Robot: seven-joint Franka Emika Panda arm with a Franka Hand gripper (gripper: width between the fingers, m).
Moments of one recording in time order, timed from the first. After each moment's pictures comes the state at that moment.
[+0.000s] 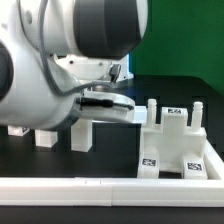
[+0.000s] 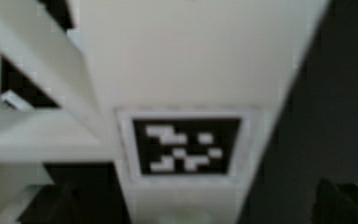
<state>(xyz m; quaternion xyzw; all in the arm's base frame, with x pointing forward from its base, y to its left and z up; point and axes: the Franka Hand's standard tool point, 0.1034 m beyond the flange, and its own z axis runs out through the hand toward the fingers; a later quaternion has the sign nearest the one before) 0.533 -0.068 0.069 -0.86 0.12 0.49 0.09</state>
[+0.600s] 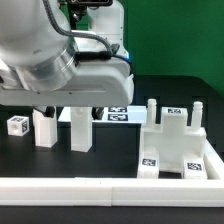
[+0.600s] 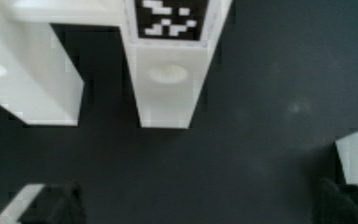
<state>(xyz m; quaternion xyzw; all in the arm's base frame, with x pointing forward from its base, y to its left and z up) 0.574 -0.079 0.081 -0.95 0.12 0.29 0.08</state>
